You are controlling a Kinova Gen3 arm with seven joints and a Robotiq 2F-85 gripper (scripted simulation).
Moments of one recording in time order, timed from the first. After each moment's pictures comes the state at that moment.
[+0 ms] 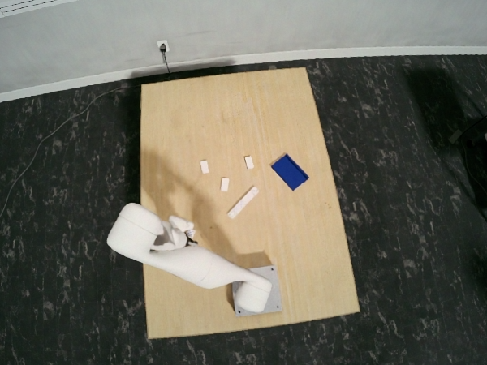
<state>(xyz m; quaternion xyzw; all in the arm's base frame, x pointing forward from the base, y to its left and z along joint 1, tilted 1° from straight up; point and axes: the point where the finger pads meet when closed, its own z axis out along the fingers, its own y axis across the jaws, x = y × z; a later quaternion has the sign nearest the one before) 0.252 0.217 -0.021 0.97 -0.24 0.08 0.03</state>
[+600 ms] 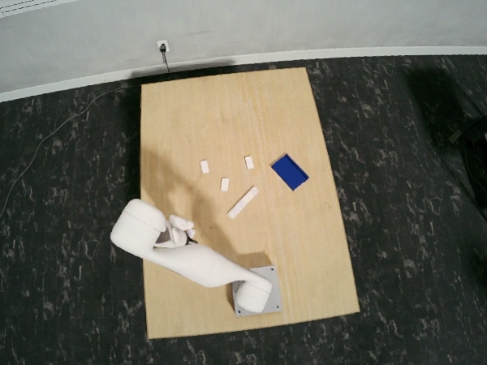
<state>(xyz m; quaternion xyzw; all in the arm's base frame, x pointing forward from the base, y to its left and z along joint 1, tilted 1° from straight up) 0.252 0.217 -0.018 0.97 -0.24 0.08 0.02</state>
